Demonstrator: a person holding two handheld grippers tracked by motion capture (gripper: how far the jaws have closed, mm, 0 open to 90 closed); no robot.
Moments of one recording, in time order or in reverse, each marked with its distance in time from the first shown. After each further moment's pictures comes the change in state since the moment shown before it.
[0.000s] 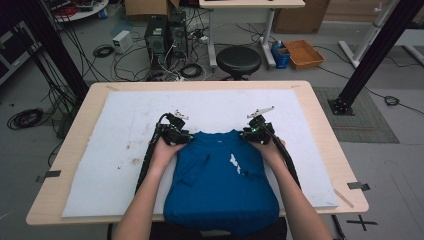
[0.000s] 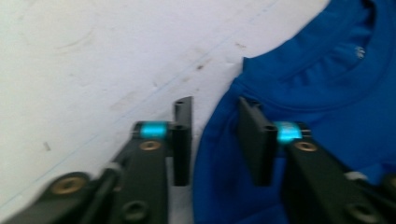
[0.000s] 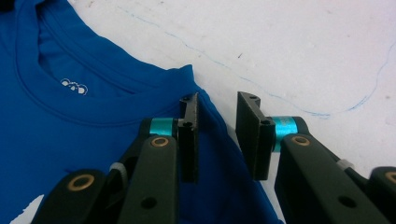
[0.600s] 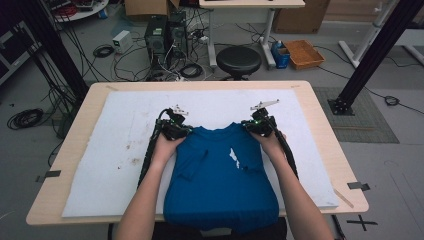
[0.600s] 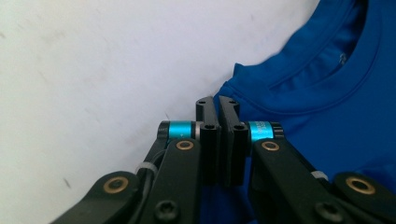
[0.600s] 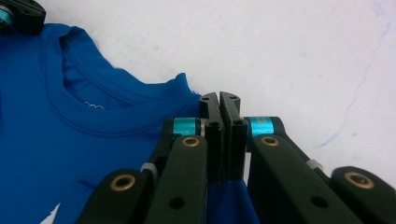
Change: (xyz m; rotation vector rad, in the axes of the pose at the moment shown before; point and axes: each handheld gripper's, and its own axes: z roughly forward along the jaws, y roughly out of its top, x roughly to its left) left arm 0.014 0.014 -0.001 -0.094 -0.004 0.017; right arm -0.014 0.017 -0.007 -0.089 0.022 0.036
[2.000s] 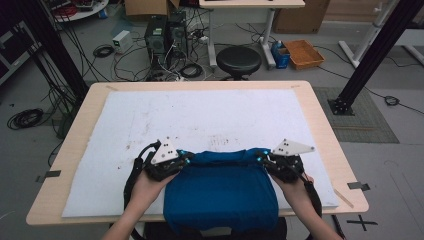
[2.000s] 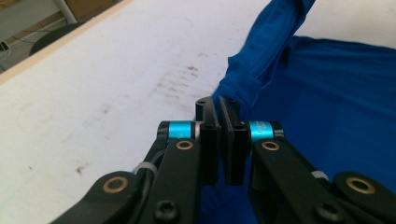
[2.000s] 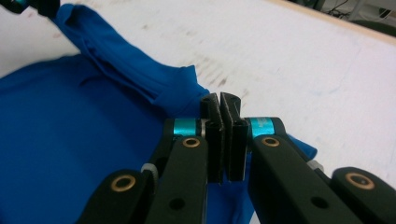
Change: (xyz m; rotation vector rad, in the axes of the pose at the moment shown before) left arm -0.101 -0.063 -0.117 -0.229 -0.116 0.277; right arm 0.094 -0.082 -0.136 -0.175 -0.007 -0.131
